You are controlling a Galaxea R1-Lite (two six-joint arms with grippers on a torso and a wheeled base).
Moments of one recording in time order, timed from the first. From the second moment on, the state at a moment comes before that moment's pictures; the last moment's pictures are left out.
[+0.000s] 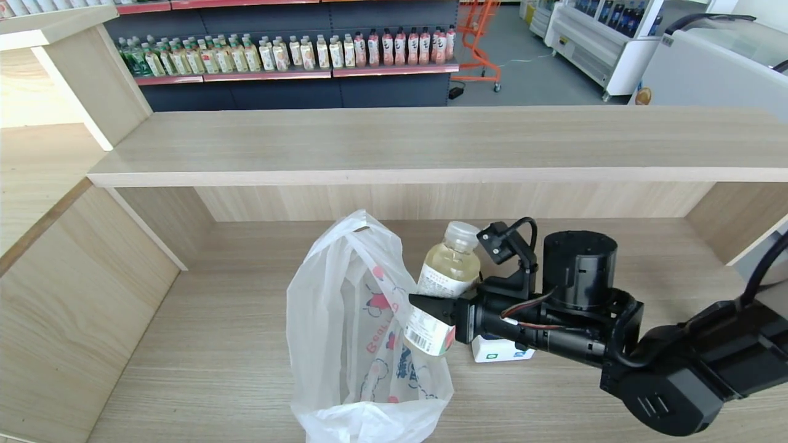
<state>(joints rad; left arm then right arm) 0.00 0.00 0.00 0.05 0.13 0.01 0.65 1.92 -0.71 -1.01 0.29 0.21</state>
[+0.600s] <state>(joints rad) 0.00 0.00 0.00 0.05 0.13 0.01 0.64 2.11 -0.87 -1.08 0.30 0.20</state>
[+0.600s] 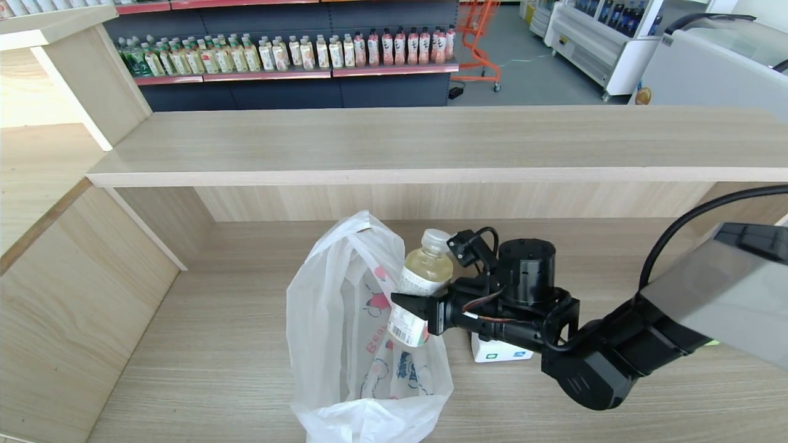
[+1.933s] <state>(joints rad) 0.00 0.00 0.00 0.05 0.13 0.01 0.63 2.14 -0.87 -1.29 0.37 0.33</state>
